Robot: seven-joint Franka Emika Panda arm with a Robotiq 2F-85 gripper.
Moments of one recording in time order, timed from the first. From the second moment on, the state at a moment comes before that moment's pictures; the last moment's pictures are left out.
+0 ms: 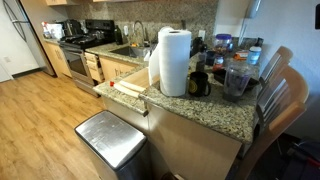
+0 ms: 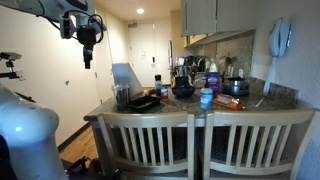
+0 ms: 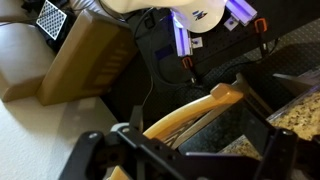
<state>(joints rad) -0.04 -0.56 0.17 -2.08 -0.19 1.11 0.54</state>
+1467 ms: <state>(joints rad) -0.04 -0.07 0.10 -1.54 -0.17 1.30 0.98</state>
